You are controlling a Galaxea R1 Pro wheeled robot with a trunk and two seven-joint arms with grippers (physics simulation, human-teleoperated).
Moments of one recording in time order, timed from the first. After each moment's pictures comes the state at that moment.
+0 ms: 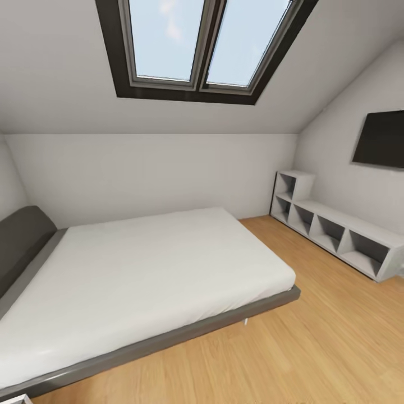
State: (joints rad) left arm 0.00 -0.02 0.03 -0.04 0.14 -0.06 0.00; right arm -0.01 0.00 0.00 -0.03 0.04 -0.08 0.00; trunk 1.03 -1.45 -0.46
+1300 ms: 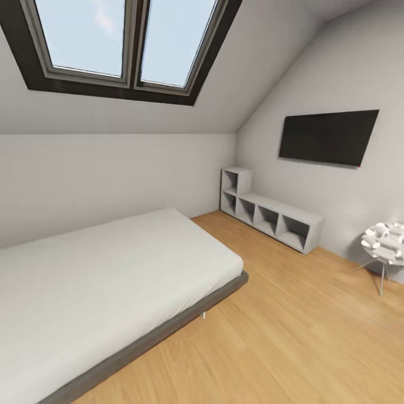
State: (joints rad) left arm 0.00 -0.02 0.04 -0.04 0.14 -0.06 0.00; right arm -0.01 0.00 0.00 -0.03 0.04 -0.08 0.00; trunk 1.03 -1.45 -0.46
